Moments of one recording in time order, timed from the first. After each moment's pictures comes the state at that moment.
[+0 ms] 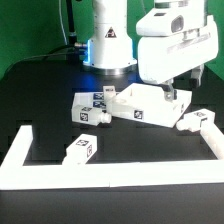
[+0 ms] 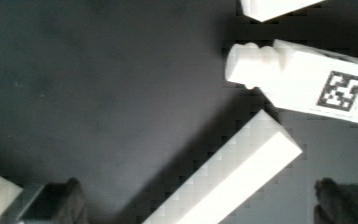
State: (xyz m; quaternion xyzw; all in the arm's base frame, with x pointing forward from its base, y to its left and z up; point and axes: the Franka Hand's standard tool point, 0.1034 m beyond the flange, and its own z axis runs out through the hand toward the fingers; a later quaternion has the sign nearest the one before) arm 0.536 0.089 0.097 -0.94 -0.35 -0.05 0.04
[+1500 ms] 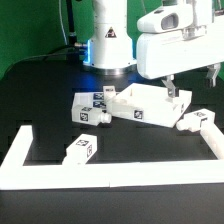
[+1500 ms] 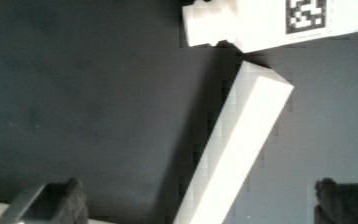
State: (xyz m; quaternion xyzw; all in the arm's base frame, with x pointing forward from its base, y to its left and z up) arm 0.541 0.104 0.101 -0.98 -0.16 -0.06 0.05
